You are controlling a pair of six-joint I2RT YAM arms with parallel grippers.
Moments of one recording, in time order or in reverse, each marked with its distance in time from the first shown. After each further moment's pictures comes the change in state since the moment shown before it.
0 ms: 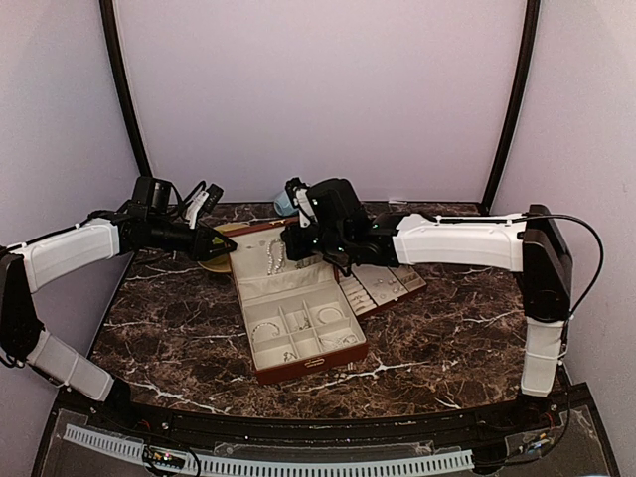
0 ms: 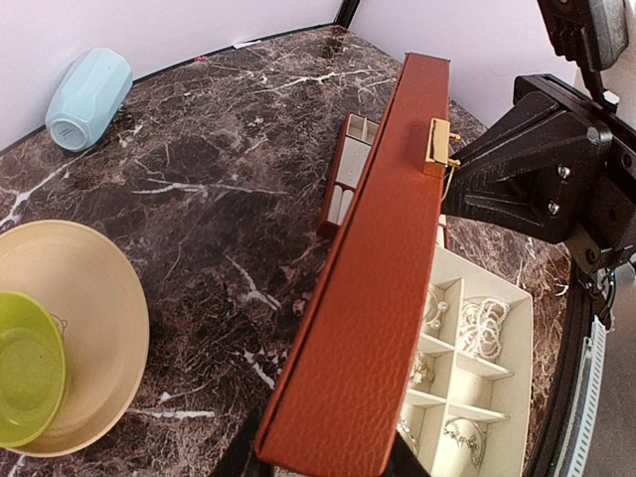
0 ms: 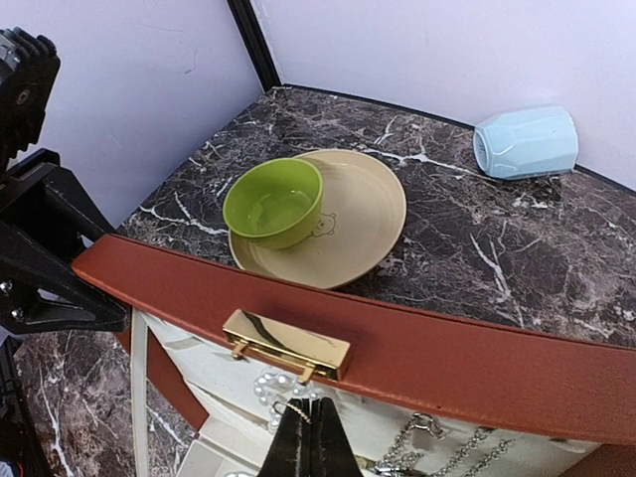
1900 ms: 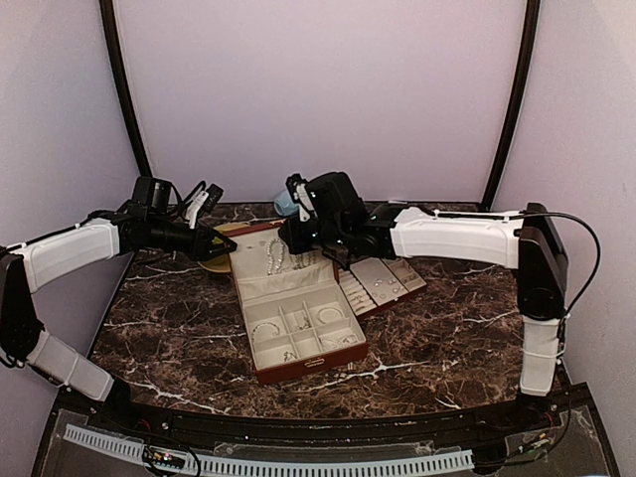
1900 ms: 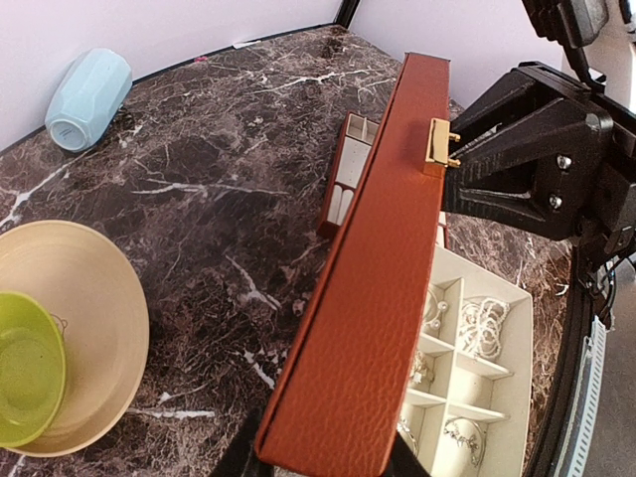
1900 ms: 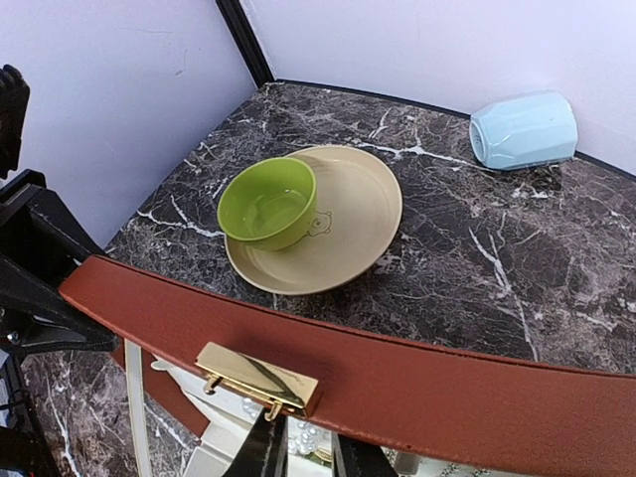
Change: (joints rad) left arm 0.000 -0.001 0.000 0.000 0.000 0.001; right arm -0.020 0.029 0.071 -0.068 -0.023 0.041
